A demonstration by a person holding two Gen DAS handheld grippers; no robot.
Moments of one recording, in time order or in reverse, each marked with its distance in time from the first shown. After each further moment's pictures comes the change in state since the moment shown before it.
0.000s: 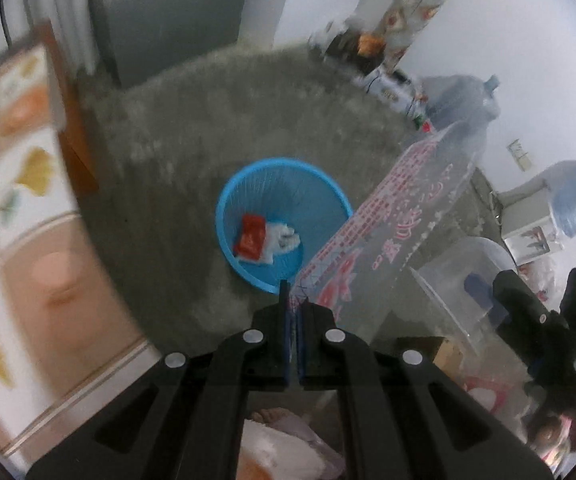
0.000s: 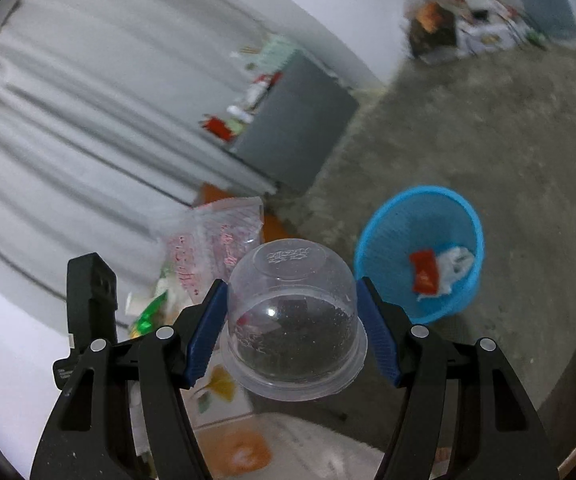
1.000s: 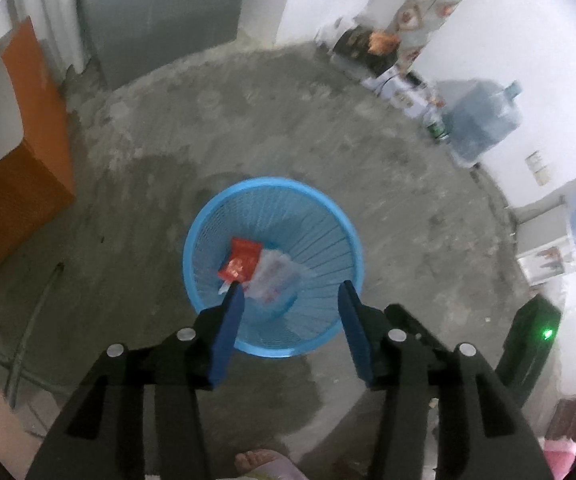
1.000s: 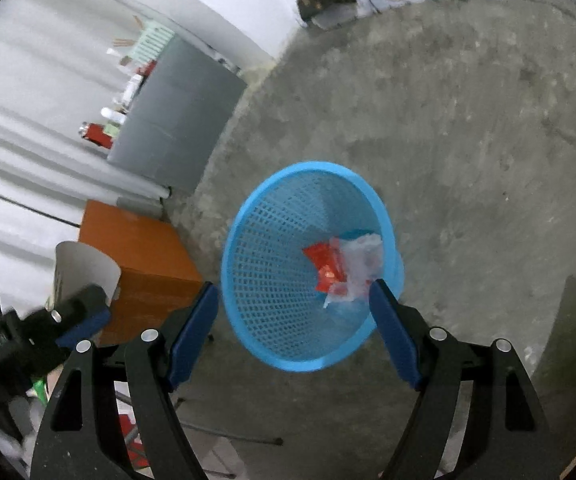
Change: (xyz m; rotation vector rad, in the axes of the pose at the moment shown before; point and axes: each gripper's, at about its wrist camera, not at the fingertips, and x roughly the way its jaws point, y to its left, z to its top) left arm 0.070 -0.016 0.048 -0.011 -0.046 0.010; right arm 0.079 -0.098 0.002 0.124 0.013 -0.294
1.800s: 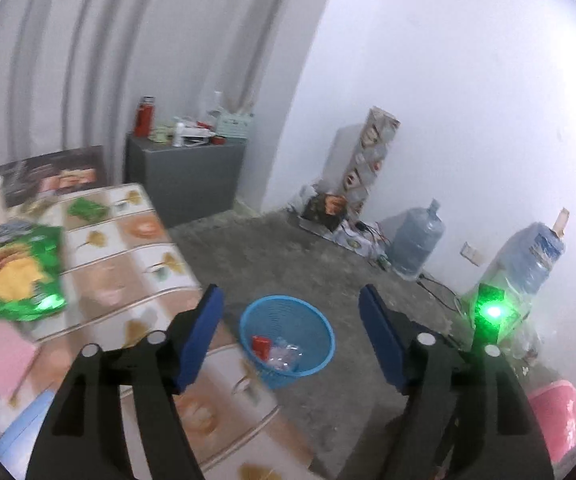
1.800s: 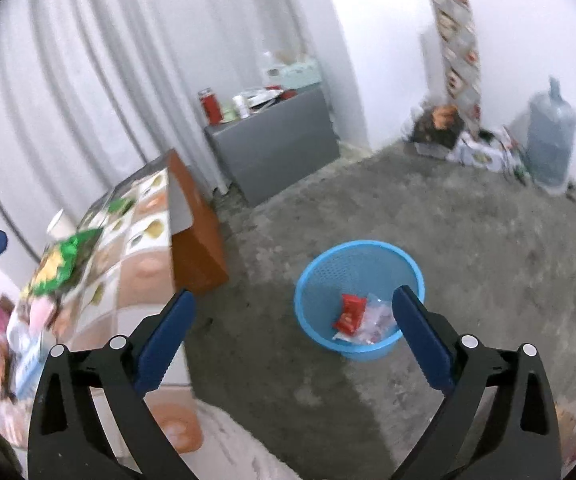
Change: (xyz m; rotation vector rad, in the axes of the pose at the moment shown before) left arm -0.309 0.066 -0.186 0.056 -0.622 -0.081; right arm -0.134 0.144 -0.098 -0.588 -0.244 -0.015
